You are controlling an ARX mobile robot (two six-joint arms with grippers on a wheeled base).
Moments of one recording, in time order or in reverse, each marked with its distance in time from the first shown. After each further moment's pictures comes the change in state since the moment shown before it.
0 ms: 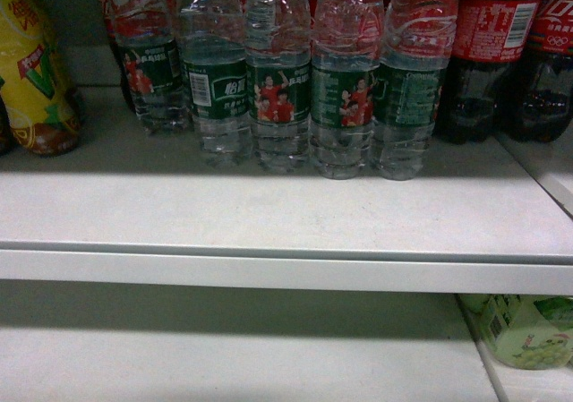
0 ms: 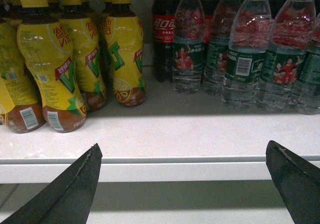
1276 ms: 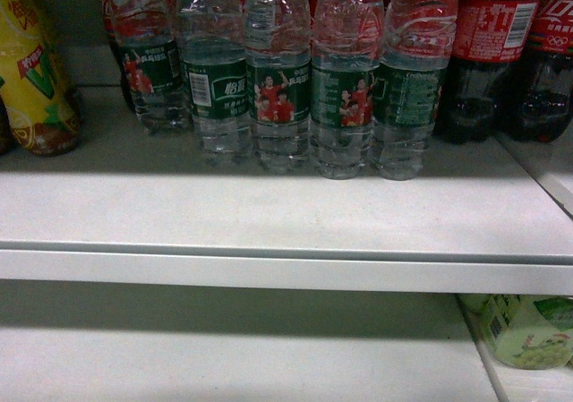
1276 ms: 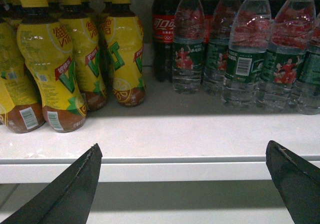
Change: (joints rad) left arm 0.000 0.000 0.000 0.000 0.000 0.000; right arm 0.148 0.320 0.002 0.253 0.120 0.000
